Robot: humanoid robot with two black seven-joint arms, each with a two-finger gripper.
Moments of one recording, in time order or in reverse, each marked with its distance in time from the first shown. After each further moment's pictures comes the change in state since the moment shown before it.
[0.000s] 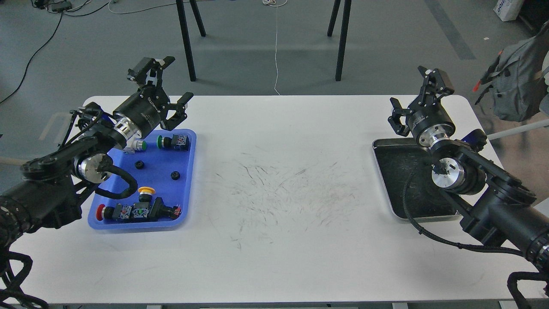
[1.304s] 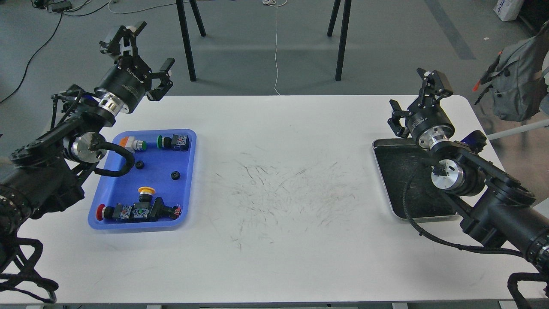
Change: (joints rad) left arm -0.027 -0.007 -0.185 0.072 -0.043 0.000 0.000; right arm -0.002 0.001 -0.013 -0.004 -0.002 -0.003 0.000
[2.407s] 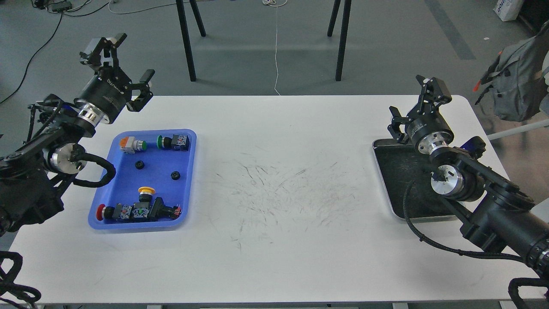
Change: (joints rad) left arm 0.053 0.076 0.010 -0.074 0.118 0.000 0.000; right arm -0.023 -0.001 -0.003 0.006 0.000 -0.004 0.000
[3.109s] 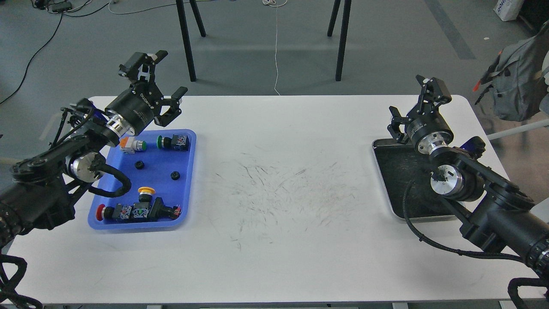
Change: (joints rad) left arm 0.005 -0.038 0.070 -0.048 0.016 0.000 0.000; right arm 0.000 0.002 0.003 0.000 0.000 -0.002 0.000
